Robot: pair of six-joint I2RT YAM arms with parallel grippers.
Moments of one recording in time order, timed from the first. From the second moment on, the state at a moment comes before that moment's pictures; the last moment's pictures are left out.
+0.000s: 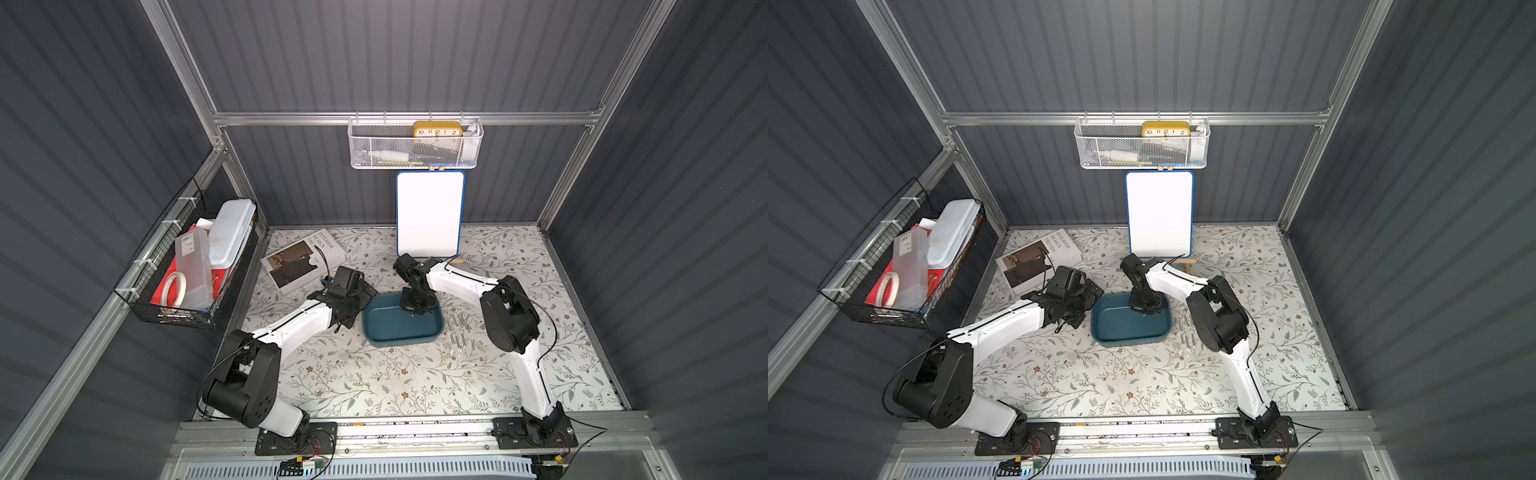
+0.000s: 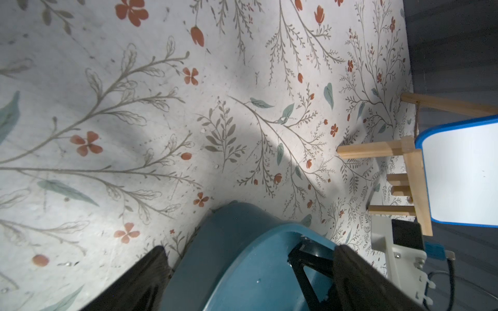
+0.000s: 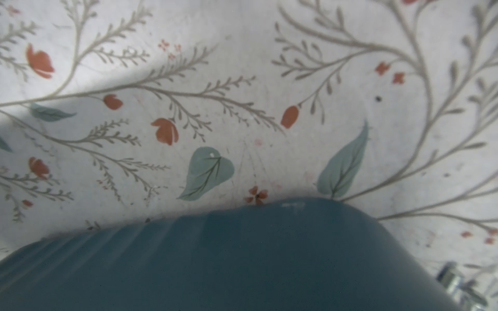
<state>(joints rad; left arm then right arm) -0.45 1.52 0.91 -0.31 0.04 -1.19 0.67 2.25 1.75 -0.97 -0.02 0.87</state>
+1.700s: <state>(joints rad) -0.45 1.40 1.00 -0.33 0.02 -1.14 0.57 1.87 1.62 -1.14 0.06 0.80</state>
